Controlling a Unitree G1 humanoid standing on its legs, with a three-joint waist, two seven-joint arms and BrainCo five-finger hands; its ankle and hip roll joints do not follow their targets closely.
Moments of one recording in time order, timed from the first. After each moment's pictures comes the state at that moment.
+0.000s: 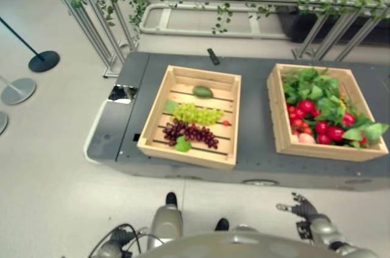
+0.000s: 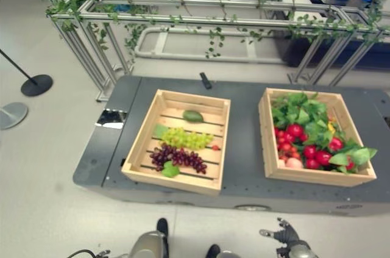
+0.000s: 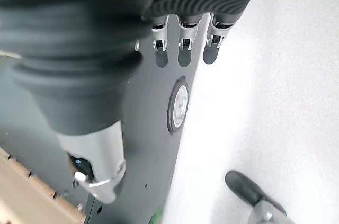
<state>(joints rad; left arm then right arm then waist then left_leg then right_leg) 0.02 0.31 -0.14 1.32 0.02 -0.14 0.07 -0.03 -0.37 0.21 1.25 0.21 -0.19 -0.01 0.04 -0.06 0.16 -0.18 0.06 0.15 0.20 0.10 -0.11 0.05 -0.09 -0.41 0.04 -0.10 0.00</state>
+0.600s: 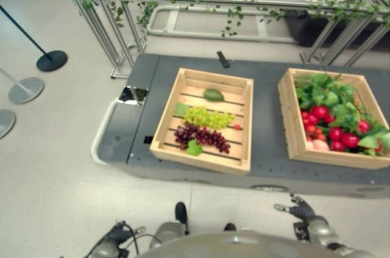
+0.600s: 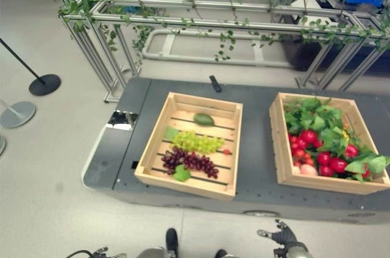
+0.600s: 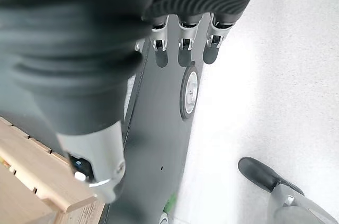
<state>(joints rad) 0.05 0.33 -0.15 1.29 0.03 -0.14 0.07 -0.03 -0.35 0.17 1.24 0.21 -0.19 -0.01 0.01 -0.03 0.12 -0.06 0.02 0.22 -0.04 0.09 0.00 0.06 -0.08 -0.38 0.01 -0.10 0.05</state>
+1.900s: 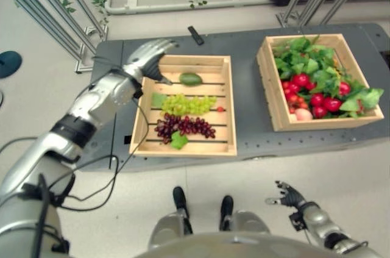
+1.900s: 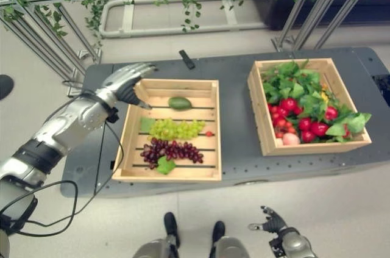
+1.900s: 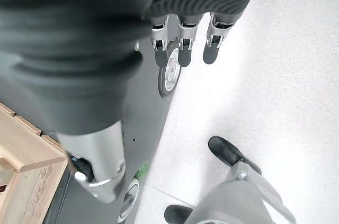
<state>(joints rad) -0.94 0.84 -0.81 0.42 0.46 -0.18 0.04 -0.07 -0.41 0.30 1.11 0.09 -0.19 0.07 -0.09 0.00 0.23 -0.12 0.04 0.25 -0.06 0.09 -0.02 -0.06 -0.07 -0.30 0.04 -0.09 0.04</state>
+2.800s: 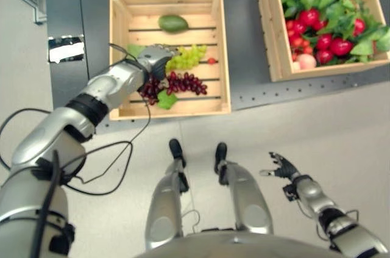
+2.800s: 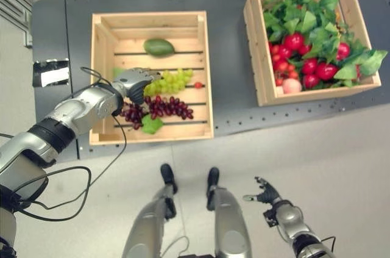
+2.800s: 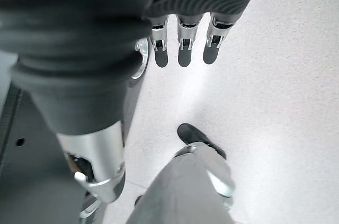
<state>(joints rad) -1.06 0.77 -0.93 0.69 0.52 -0.14 -0.02 -0.19 -0.44 0.33 1.02 0.14 -0.19 0.05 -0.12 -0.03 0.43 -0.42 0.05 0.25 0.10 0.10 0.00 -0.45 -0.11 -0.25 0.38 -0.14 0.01</state>
